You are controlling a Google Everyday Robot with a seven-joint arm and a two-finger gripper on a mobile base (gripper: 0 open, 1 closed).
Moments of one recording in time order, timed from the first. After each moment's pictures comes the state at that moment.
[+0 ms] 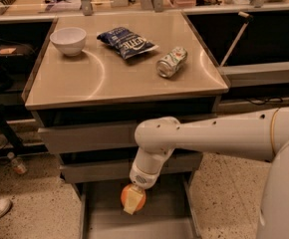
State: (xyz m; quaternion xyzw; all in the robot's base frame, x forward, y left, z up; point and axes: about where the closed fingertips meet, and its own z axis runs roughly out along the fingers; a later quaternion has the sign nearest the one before) arm 0.424 0.026 0.543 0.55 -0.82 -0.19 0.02
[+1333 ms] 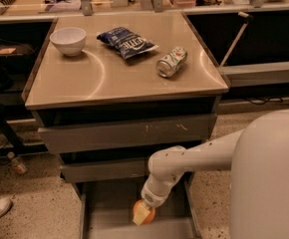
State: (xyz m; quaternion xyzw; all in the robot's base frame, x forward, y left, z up) arm 0.413 -0.007 0.428 0.43 -0.89 -0.18 0.03
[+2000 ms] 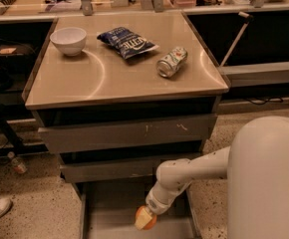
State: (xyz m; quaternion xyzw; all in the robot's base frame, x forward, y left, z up) arm 0.410 -0.013 0.374 0.37 -0.90 -0.22 0.03
